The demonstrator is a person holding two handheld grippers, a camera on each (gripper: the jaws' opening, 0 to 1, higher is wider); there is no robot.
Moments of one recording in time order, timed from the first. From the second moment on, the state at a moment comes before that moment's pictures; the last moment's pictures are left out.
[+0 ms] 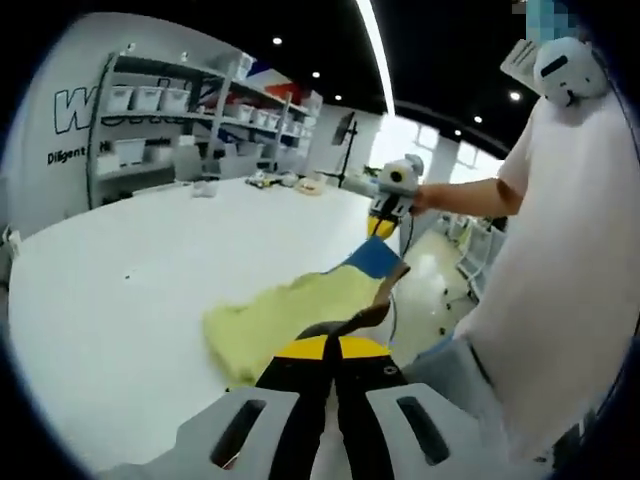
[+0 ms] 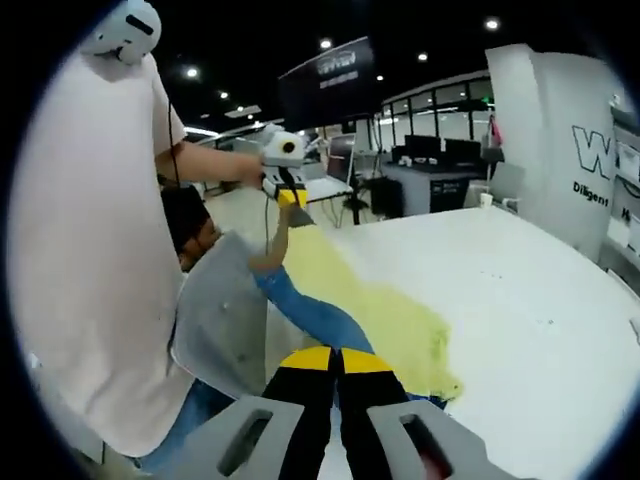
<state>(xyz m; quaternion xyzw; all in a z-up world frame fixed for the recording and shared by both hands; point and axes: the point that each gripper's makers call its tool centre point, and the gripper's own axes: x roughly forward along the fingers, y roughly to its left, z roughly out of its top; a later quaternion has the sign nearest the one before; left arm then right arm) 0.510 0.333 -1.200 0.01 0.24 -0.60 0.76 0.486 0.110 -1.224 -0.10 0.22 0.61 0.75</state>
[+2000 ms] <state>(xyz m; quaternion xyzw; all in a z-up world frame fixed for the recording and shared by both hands) 0.810 0.316 -1.373 0.03 0.40 -0.30 0.87 0.809 0.050 -1.400 0.02 0.40 0.28 0.87</state>
